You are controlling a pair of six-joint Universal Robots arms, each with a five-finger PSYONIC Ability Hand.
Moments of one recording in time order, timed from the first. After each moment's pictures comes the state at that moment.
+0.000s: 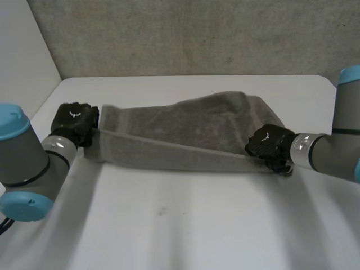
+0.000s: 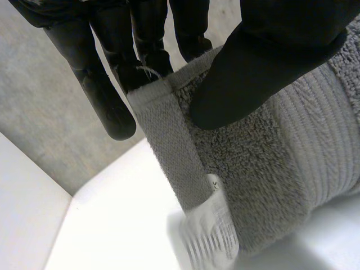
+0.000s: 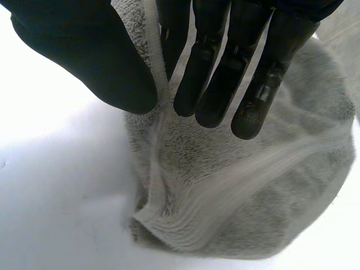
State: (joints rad) left arm 4.45 -1.97 -1.65 3.48 -1.55 3.51; right arm 1.80 -0.95 1.20 0.45 1.18 2.13; left_hand 1.20 1.22 1.22 1.22 1.04; right_hand 0.97 1.18 1.19 1.20 0.99
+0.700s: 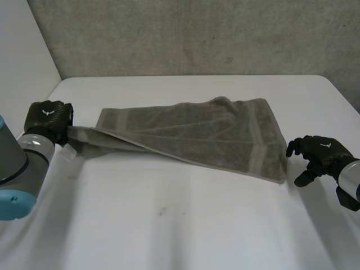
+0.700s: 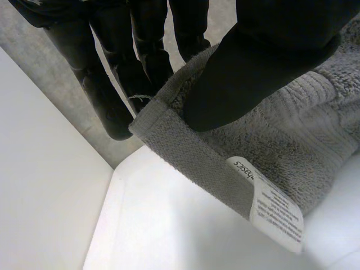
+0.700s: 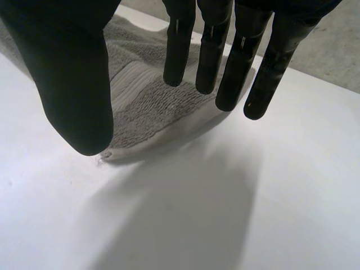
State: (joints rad) left arm 4.56 -1.92 -1.71 3.52 -1.57 3.50; right arm 1.52 -1.27 1.82 -0.07 1.15 2.83; left_hand 1.21 1.22 1.22 1.22 1.04; right_hand 0.50 0.59 0.60 0.60 0.40
